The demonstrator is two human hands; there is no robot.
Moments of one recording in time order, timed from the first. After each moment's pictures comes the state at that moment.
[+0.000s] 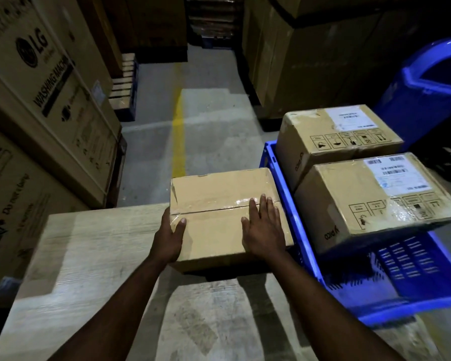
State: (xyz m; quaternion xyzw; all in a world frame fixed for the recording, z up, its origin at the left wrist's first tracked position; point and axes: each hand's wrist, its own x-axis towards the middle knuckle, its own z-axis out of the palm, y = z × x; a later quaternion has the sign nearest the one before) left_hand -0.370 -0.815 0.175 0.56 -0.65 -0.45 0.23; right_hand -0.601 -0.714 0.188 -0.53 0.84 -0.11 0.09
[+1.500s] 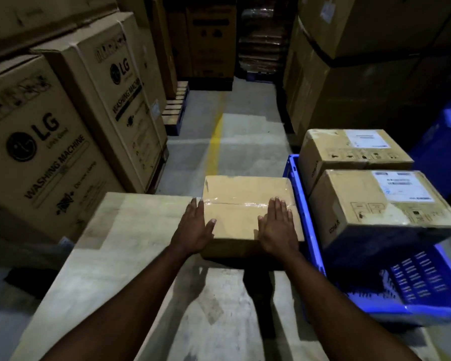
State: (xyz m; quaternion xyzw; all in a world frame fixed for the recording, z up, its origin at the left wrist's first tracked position) left_hand -0.352 -0.743 0.235 0.55 -0.80 -0.22 0.11; right_hand -0.583 -0.672 0.221 -0.57 0.80 -0.15 0.09
